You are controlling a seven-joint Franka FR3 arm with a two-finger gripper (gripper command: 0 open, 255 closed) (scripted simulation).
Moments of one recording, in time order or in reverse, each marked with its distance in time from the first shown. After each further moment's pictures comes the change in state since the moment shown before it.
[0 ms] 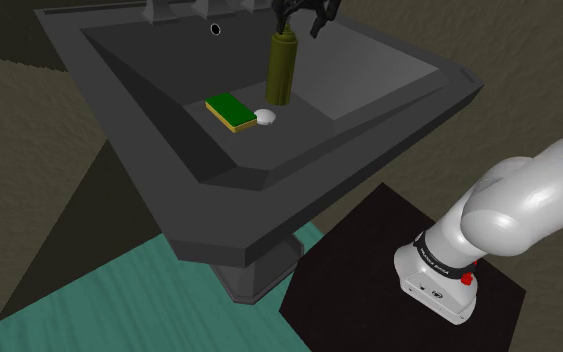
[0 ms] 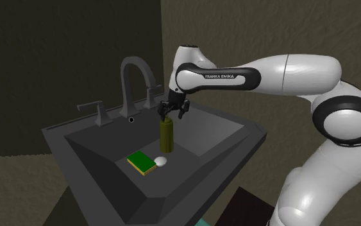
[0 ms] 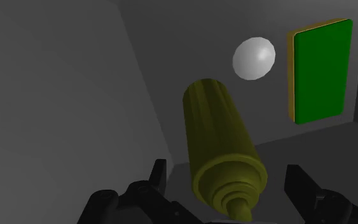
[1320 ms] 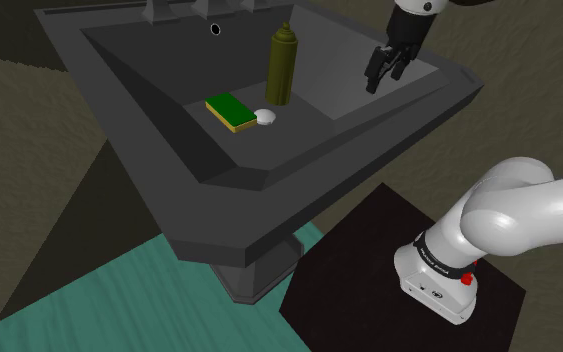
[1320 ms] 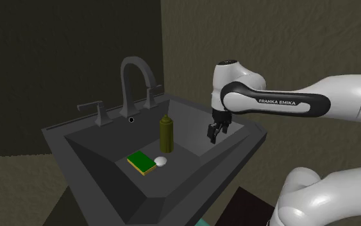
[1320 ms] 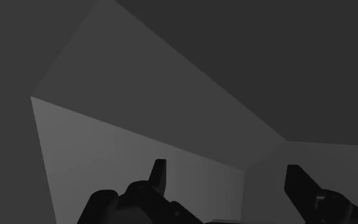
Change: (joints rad) arm -0.009 -0.505 -0.089 -0.492 -0.164 -0.232 -0.331
